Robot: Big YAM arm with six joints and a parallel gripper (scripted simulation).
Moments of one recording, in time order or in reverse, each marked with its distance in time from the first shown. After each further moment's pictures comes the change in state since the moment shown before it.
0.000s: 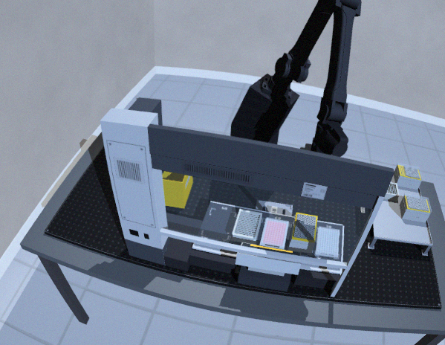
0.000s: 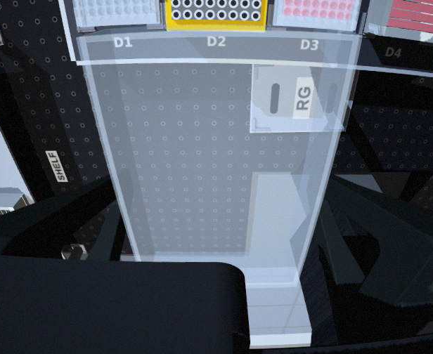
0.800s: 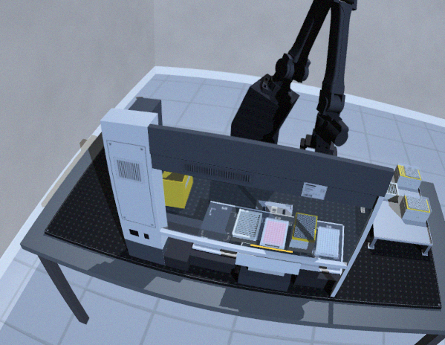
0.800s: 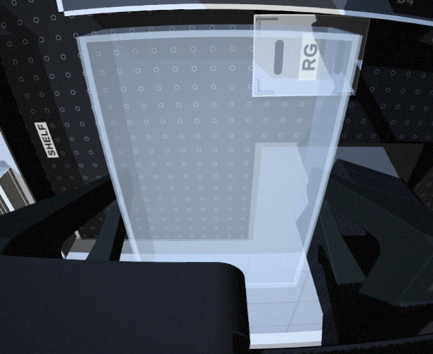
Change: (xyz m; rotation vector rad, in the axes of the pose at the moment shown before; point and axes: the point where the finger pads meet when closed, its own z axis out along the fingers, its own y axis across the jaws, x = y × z) arm 0.055 0.000 0.001 0.000 -0.003 0.011
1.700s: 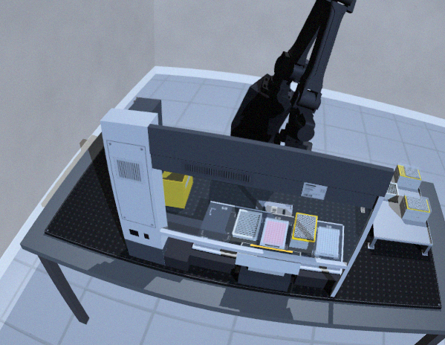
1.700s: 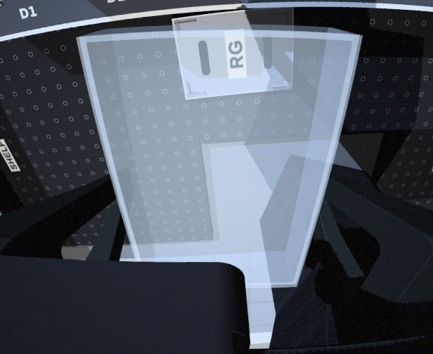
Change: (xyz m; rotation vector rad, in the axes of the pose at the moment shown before) arm 0.000 -0.092 0.000 0.007 0.000 0.068
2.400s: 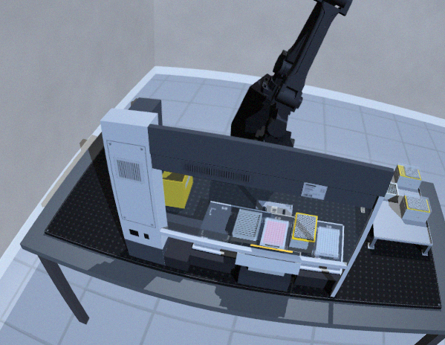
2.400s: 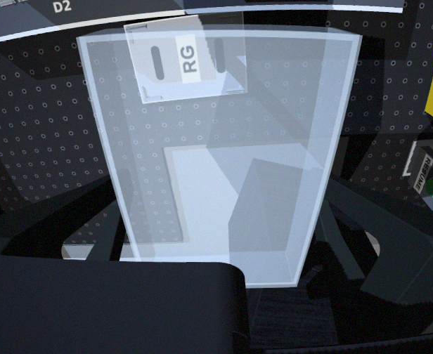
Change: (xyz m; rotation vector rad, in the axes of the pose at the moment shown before) arm -0.005 -0.063 0.000 -0.011 -0.002 -0.008
